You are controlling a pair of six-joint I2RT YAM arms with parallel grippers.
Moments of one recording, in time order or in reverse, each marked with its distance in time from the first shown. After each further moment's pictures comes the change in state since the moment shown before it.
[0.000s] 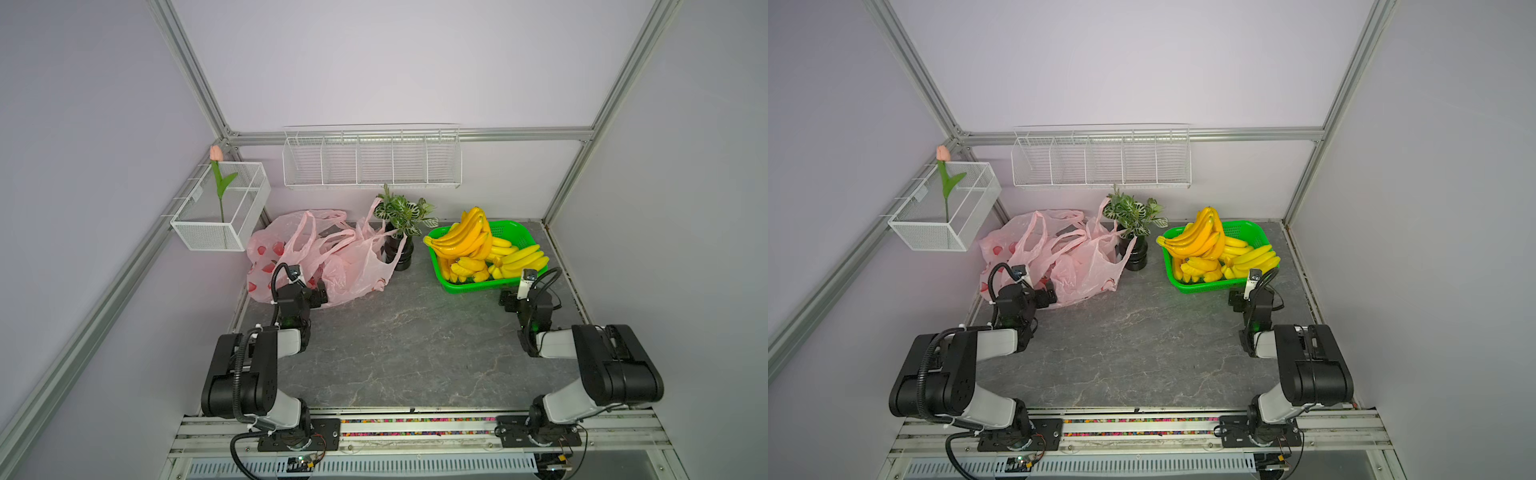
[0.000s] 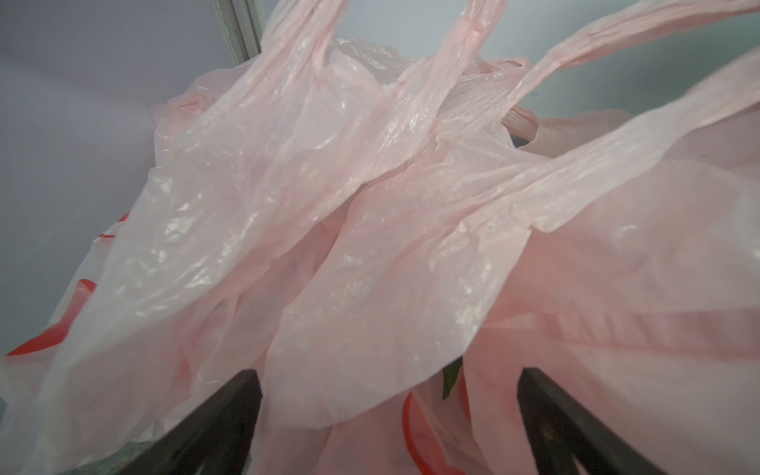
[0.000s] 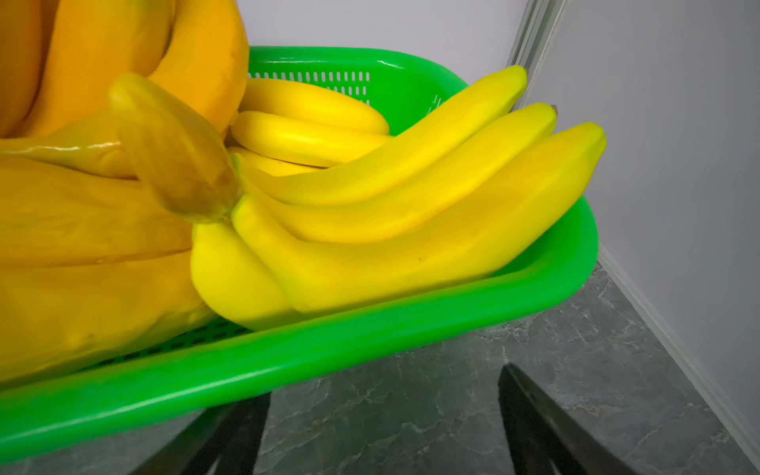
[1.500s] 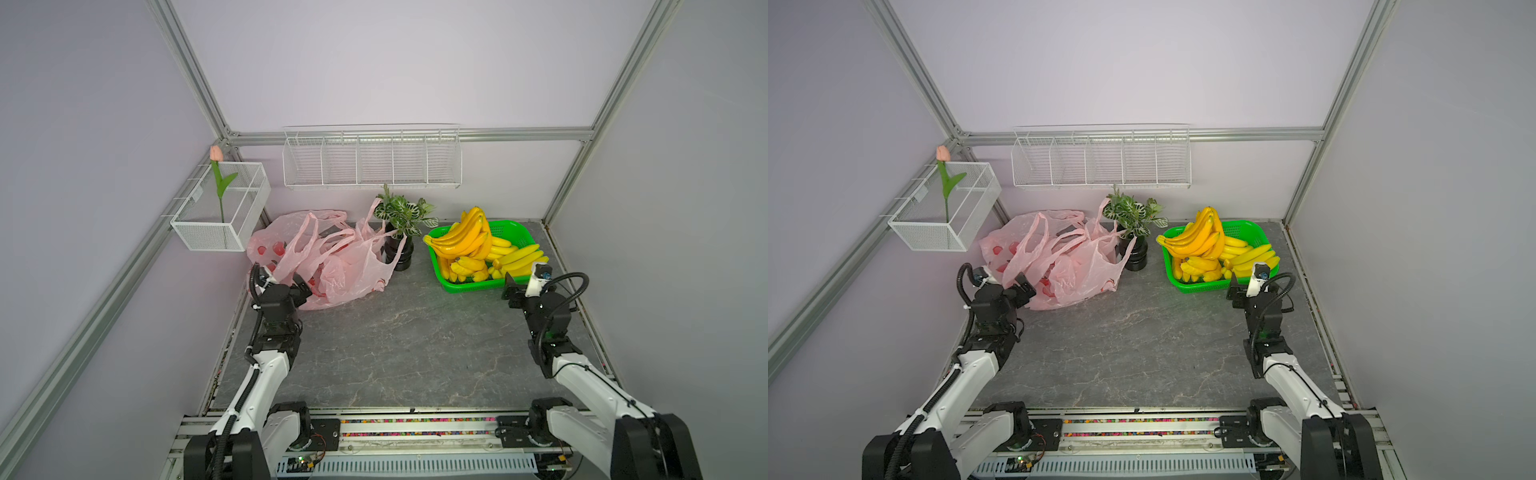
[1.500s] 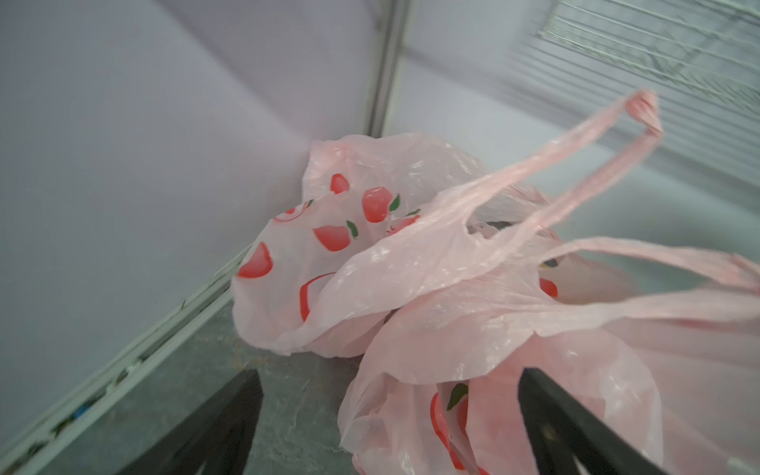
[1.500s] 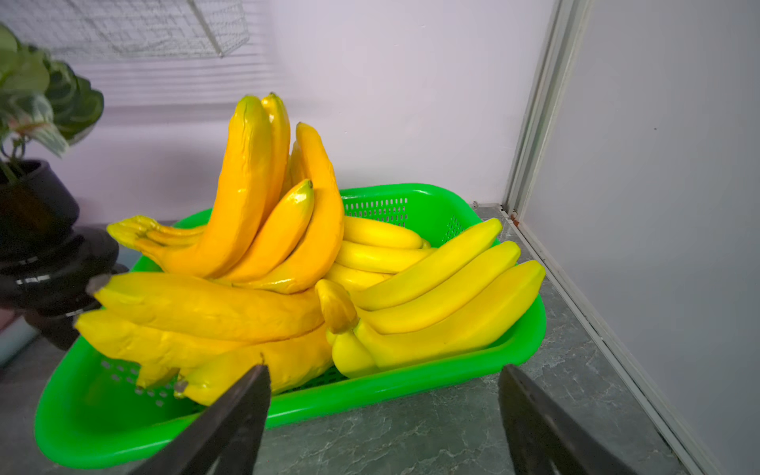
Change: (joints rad) left arm 0.003 -0.531 0.096 -0.637 -0.295 -0.422; right arm 0.086 -0.581 0.024 -0.415 0.008 0.123
